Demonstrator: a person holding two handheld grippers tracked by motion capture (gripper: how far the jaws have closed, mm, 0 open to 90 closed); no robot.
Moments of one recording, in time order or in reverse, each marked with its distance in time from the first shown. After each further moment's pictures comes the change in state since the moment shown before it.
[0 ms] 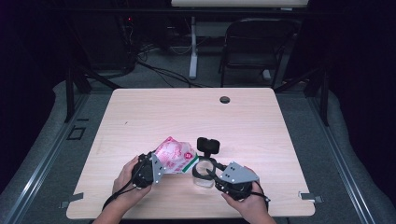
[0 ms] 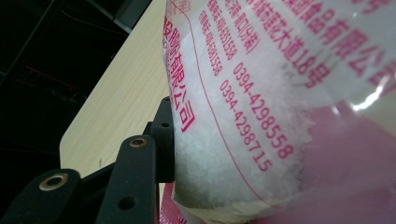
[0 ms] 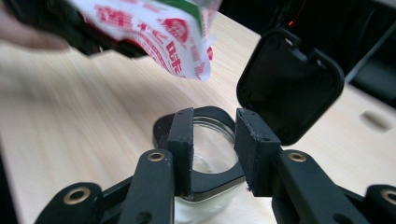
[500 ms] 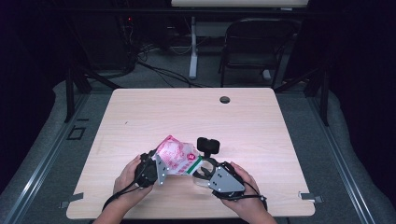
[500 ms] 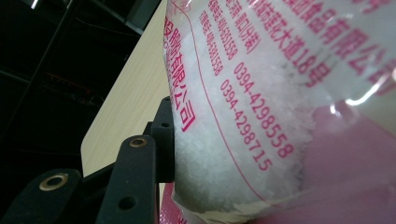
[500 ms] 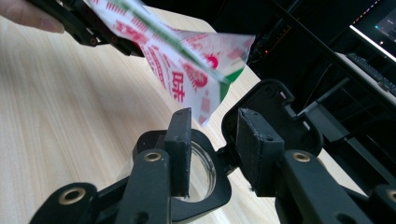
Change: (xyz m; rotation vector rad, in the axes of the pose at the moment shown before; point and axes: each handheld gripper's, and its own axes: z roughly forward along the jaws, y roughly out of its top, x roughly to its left) left arm -0.005 0.007 0.000 0.007 0.060 0.056; right arm 0.015 0.020 0.002 -0.015 -0.090 -0.243
